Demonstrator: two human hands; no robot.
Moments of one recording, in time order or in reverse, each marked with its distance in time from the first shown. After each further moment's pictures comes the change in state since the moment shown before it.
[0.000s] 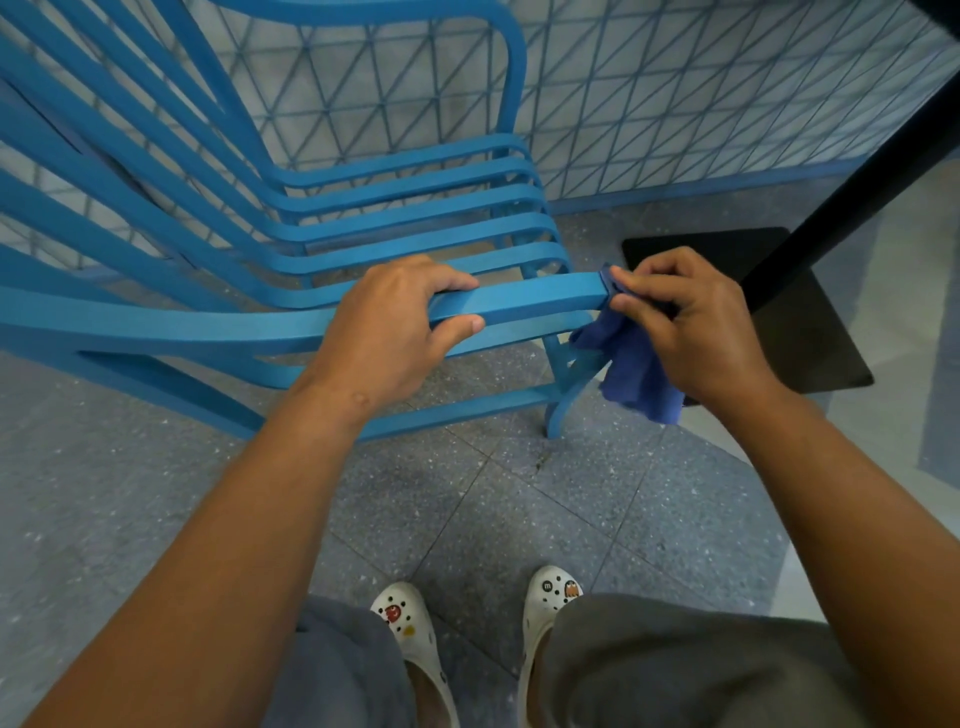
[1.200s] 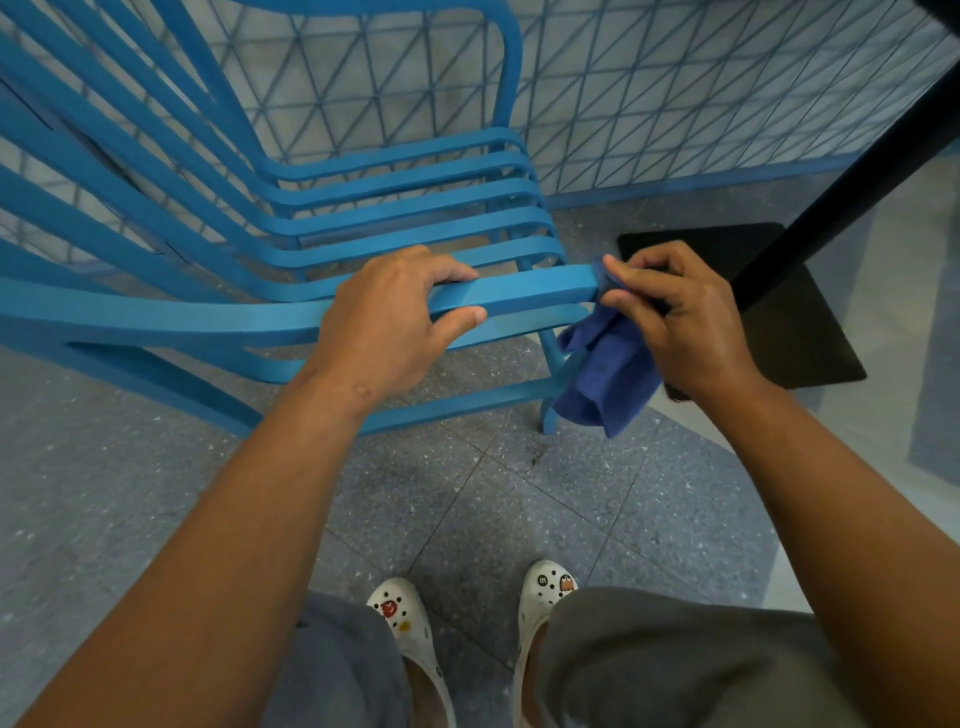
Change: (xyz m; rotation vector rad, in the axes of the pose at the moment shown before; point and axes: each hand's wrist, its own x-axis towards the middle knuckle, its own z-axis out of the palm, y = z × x) left_hand 0.002 0.005 0.005 0.015 0.016 -0.043; right_hand -0.001 0.018 0.010 -0.025 0.047 -0.109
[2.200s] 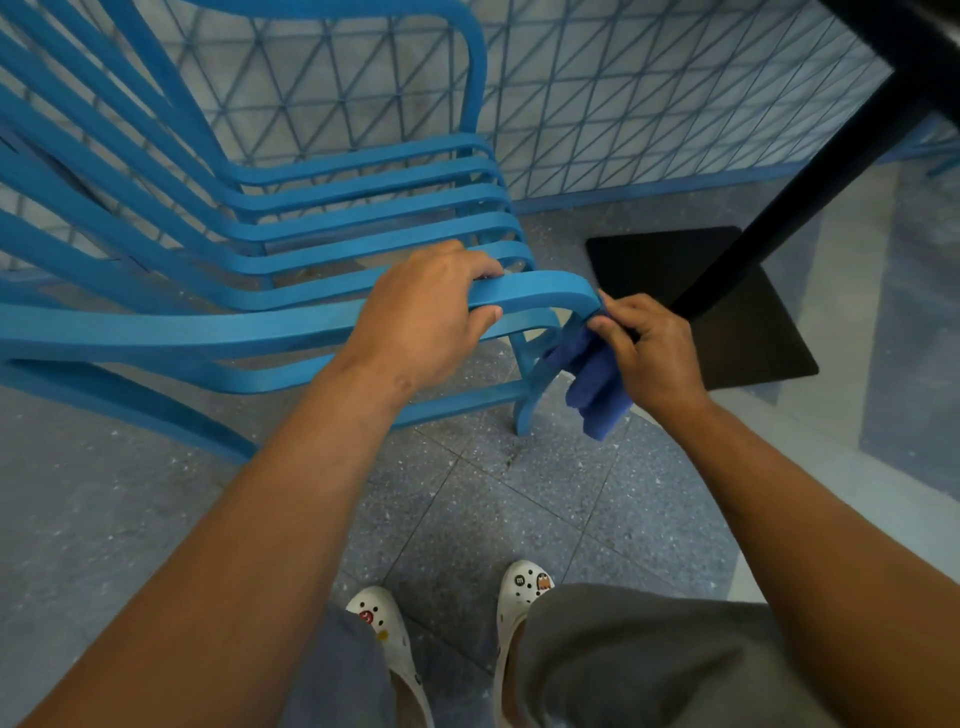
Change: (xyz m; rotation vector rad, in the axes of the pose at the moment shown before) left_hand 0.019 0.044 0.016 0.065 -0.075 0.082; right_hand -0.028 0.025 0.012 -0.042 -0.027 0.238
